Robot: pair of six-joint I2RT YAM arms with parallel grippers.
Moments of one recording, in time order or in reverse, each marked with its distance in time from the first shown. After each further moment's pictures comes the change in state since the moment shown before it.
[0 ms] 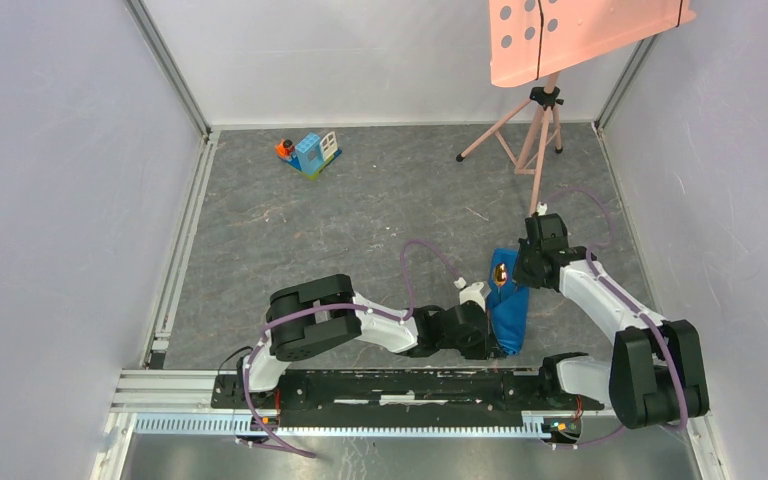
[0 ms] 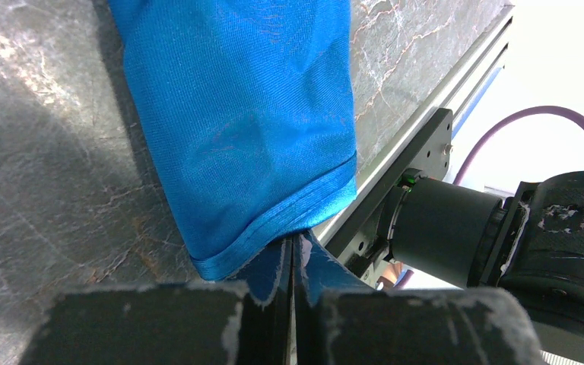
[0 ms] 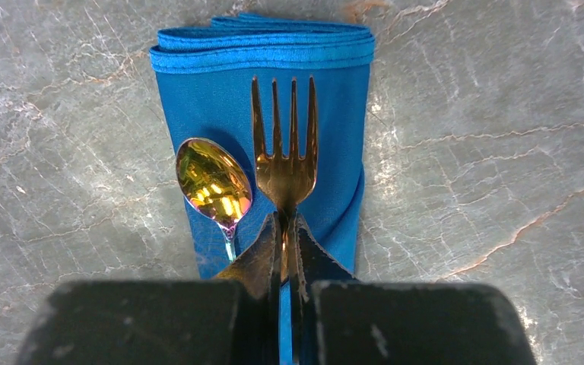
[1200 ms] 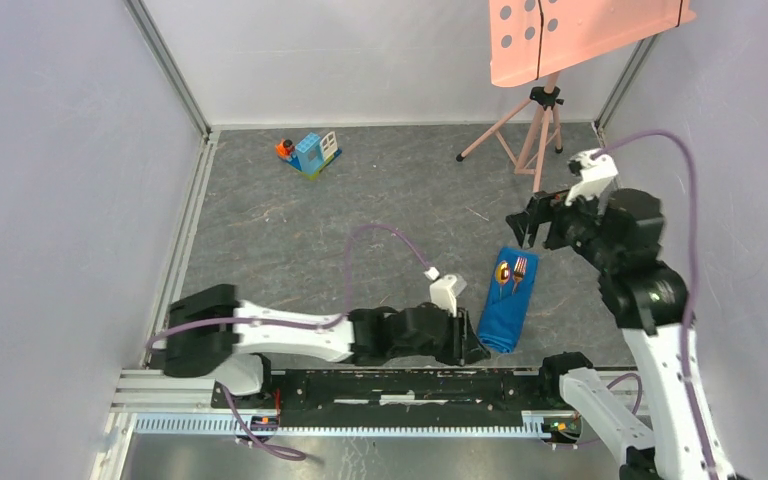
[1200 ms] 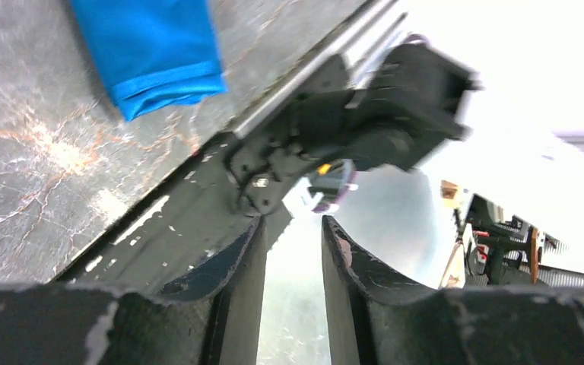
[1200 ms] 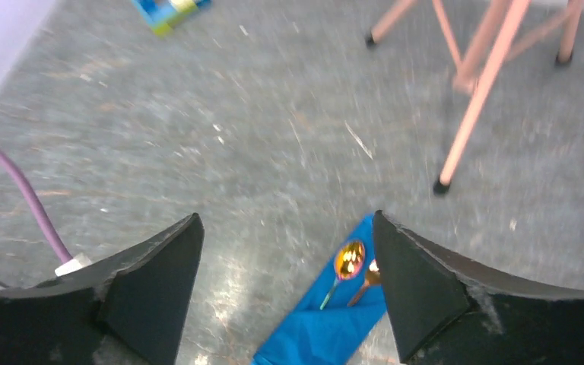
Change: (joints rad) left arm -0.079 -0.451 -0.208 -0.143 -0.103 0.078; right arm 0.006 -0.420 0.449 -0.204 -0.295 -0.310
